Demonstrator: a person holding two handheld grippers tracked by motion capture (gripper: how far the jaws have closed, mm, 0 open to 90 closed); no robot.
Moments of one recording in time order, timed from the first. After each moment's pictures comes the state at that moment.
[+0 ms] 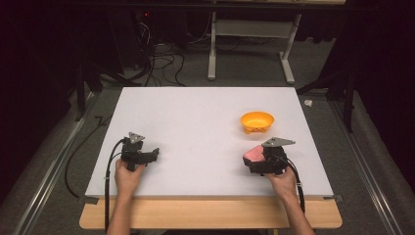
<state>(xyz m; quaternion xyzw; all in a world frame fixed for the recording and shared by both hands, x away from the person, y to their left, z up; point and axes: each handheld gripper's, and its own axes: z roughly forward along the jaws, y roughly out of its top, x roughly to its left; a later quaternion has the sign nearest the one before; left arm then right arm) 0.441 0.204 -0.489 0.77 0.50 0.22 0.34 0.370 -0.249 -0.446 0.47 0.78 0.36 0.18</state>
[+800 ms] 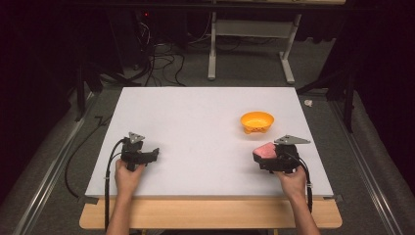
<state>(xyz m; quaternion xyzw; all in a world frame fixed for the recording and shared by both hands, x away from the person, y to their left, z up) 0.441 0.204 -0.489 0.77 0.50 0.22 0.34 0.364 -0.274 -0.431 0.51 0.75 0.37 0.20</state>
